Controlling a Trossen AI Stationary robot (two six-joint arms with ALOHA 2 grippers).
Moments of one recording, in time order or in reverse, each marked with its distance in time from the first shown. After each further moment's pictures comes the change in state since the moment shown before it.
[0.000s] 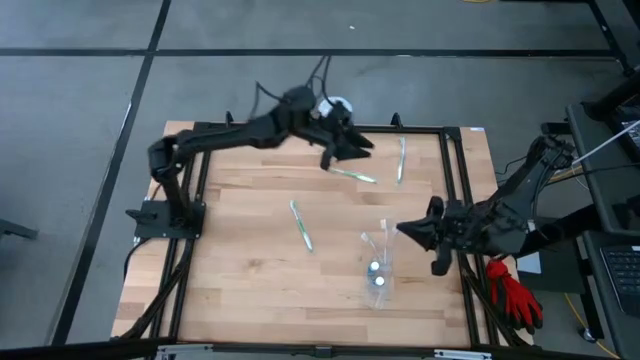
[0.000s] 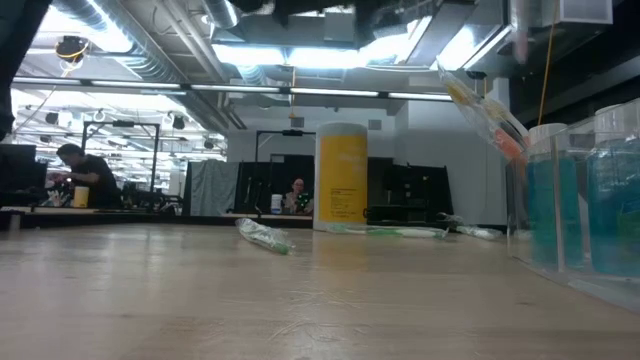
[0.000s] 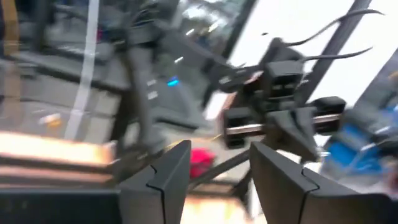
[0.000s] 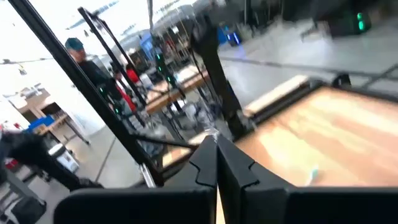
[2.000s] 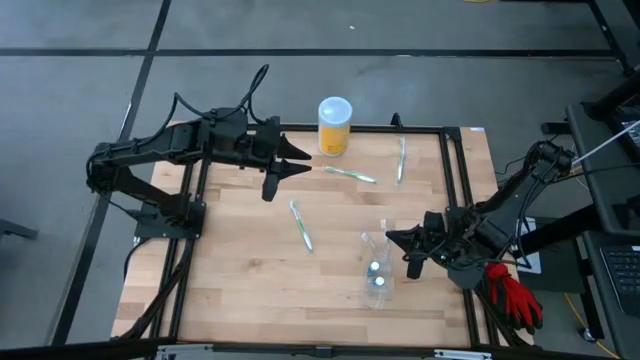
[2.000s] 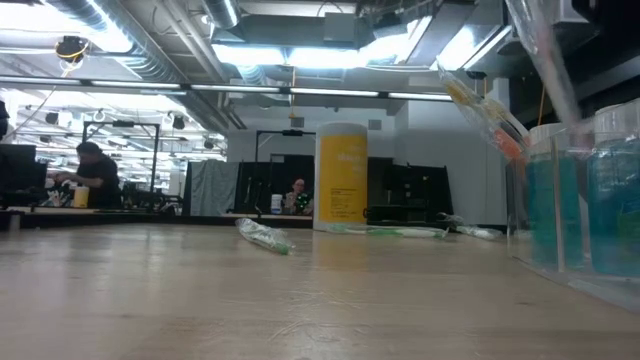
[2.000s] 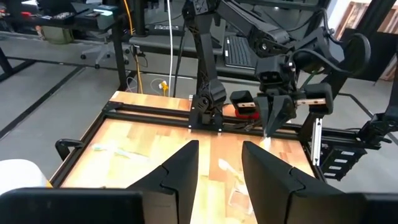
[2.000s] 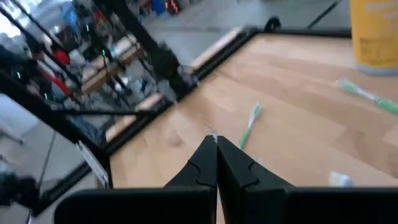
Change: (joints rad) left arm -0.265 -0.507 -0.041 -0.781 -0.657 0.302; right arm -0.005 0.169 0.000 -0.410 0.084 0.567
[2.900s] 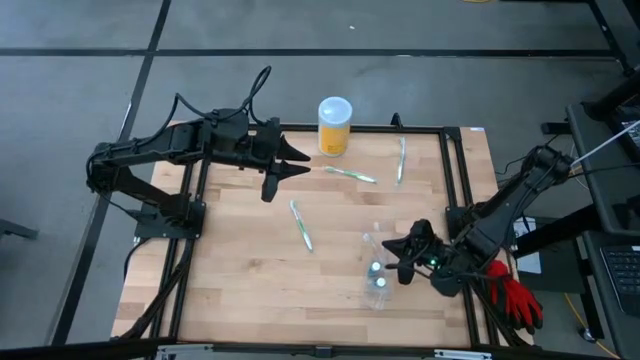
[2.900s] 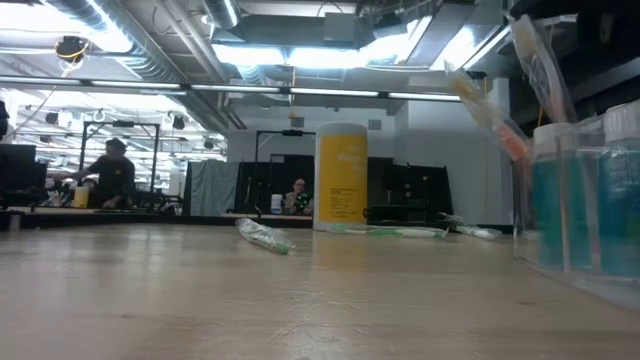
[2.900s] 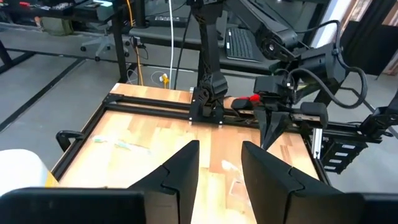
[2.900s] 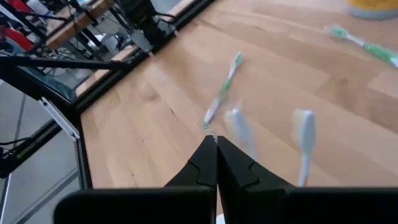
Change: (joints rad) left arm 0.000 0.000 0.000 -0.032 -0.002 -0.005; right arm -0.026 0.093 -0.001 -0.143 -0.164 0.163
